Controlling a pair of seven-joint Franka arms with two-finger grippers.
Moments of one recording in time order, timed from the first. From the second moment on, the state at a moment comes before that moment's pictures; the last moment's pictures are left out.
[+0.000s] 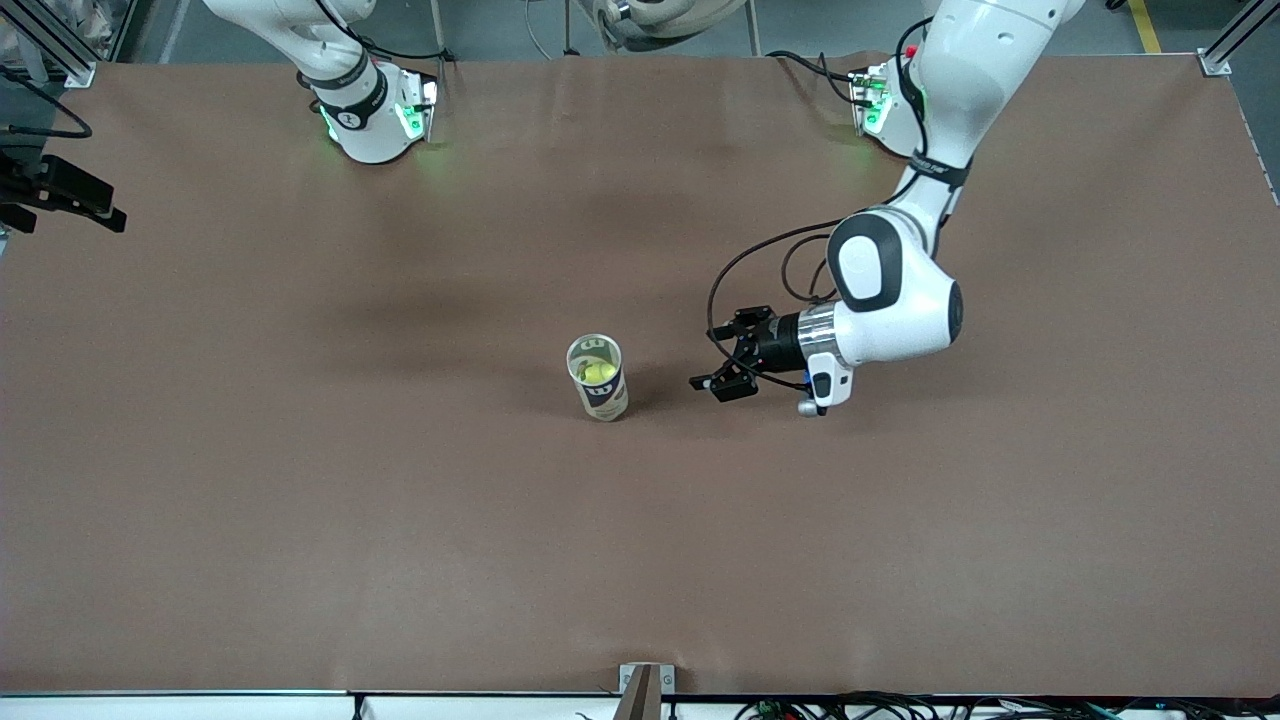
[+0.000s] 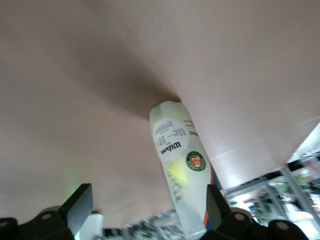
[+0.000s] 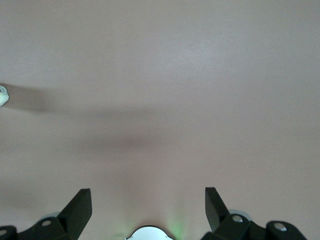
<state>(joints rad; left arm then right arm) -0.48 0.43 0.00 -1.91 -1.18 2.28 -0.65 -0.01 -0.06 -0.08 -1.57 -0.01 1.42 -0.08</state>
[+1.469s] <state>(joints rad) -0.15 0.19 0.00 -1.57 -0.08 1.77 -0.27 0.01 -0.10 -0.08 -1.55 0.00 1.41 -0.08</state>
